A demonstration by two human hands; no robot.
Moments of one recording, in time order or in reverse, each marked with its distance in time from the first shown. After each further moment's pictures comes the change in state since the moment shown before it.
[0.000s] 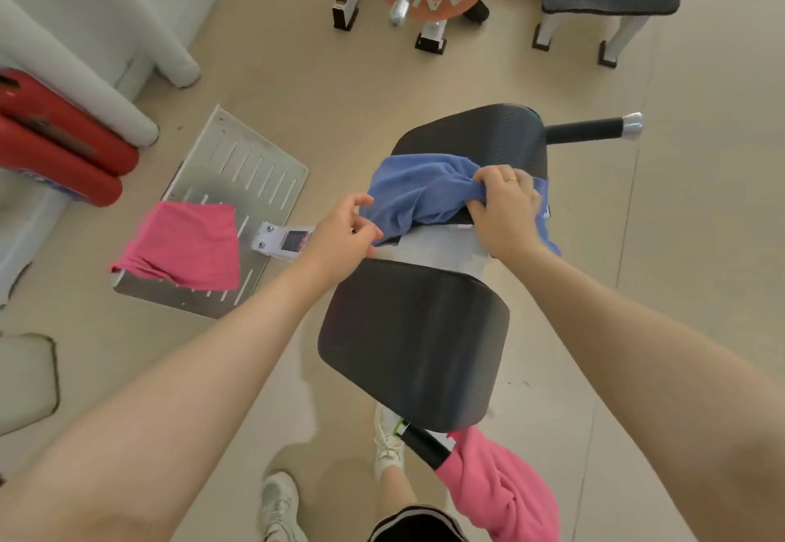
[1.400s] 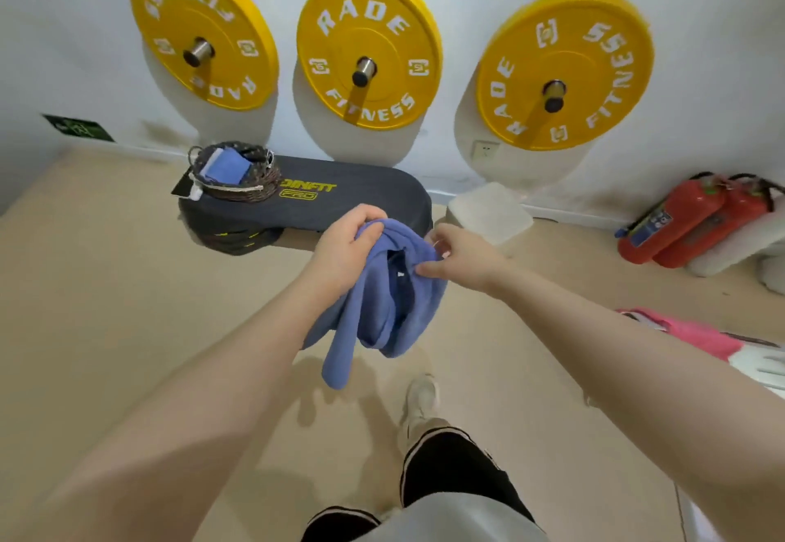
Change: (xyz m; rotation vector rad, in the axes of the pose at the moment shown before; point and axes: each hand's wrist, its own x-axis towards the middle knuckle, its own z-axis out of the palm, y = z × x) left_hand -0.756 -0.471 -0.314 -0.389 1.394 -0.294; right_hand -0.674 -0.667 0.211 -0.077 -1.116 -1.345
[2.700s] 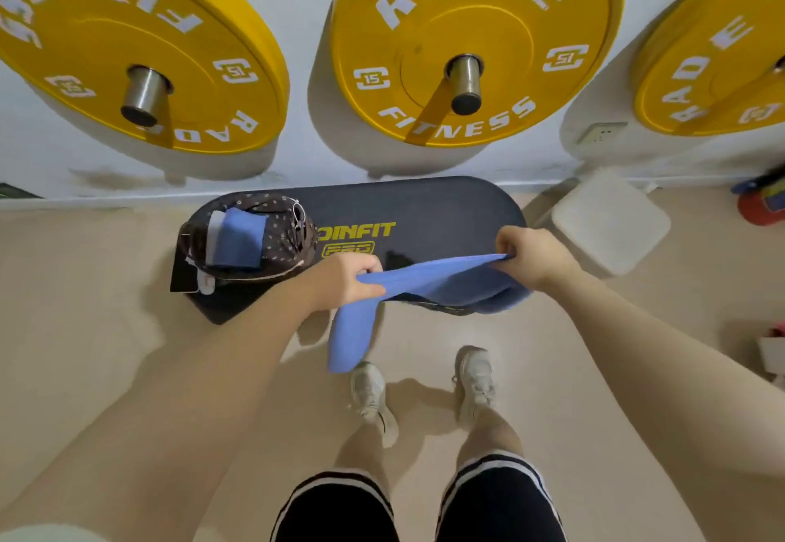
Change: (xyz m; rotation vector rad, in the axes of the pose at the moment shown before) left_hand 0.485 -0.274 -0.246 0.408 -0.814 -0.167; right_hand 0.521 -0.051 0.046 -0.258 0.040 0.433
